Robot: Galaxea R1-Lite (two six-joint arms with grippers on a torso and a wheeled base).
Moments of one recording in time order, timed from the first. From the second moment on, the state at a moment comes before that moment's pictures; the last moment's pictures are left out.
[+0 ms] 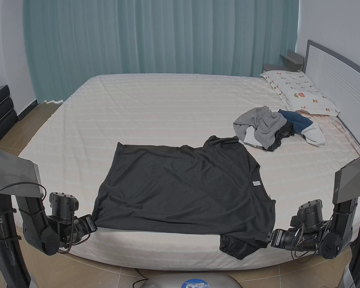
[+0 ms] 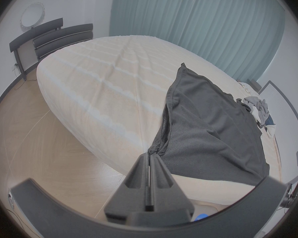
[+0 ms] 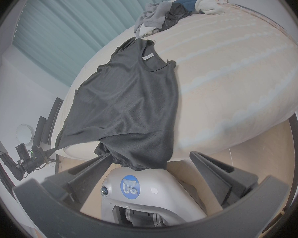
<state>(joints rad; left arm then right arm) -0.11 2.21 -0.27 -1.15 0.14 -0.54 0.30 2.22 -0.13 -1.25 0.10 0.61</state>
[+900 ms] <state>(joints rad) -0.10 2.20 -0.18 -1.25 0.14 -0.53 0.29 2.18 -0.02 -1.24 0.04 0.59</state>
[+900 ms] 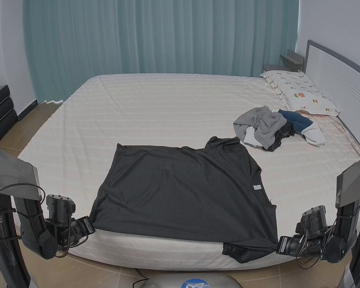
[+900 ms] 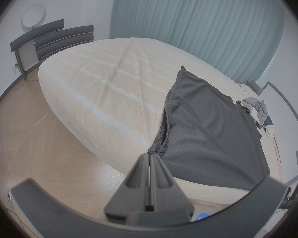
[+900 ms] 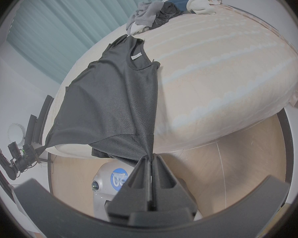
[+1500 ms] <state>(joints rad) -0.10 2.26 -0.08 -1.31 0.08 -0.53 0.31 2.21 -0.02 -1.28 0.03 0.56</state>
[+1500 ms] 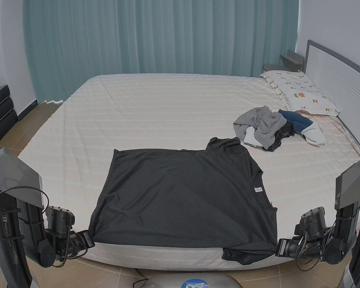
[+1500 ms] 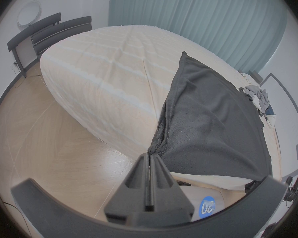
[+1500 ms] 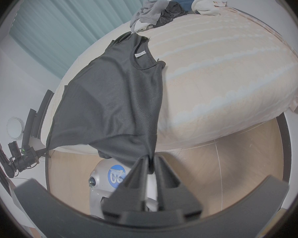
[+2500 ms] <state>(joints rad) -0.03 2.17 -0.02 -1.47 -0.04 -0.66 0.31 2.22 -0.02 -1.39 0.03 0.61</state>
